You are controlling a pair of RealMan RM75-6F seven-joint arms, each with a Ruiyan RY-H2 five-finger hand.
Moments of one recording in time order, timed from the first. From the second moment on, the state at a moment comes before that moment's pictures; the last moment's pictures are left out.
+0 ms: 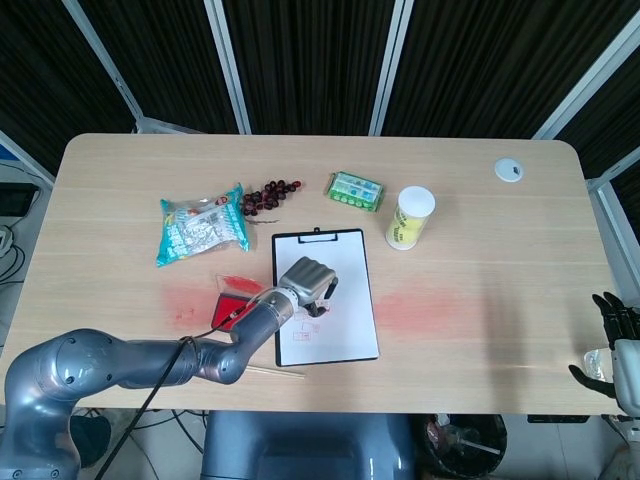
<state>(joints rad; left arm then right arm) -1.44 -1.69 -0.05 -1.33 0.39 0.64 0.48 0.01 -1.05 0.09 -1.65 -1.42 1.51 -0.03</state>
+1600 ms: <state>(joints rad) -1.01 -1.12 0.06 -1.59 1.09 0.53 0.02 0.00 -1.06 0.09 -1.65 -1.40 1.52 -0.08</state>
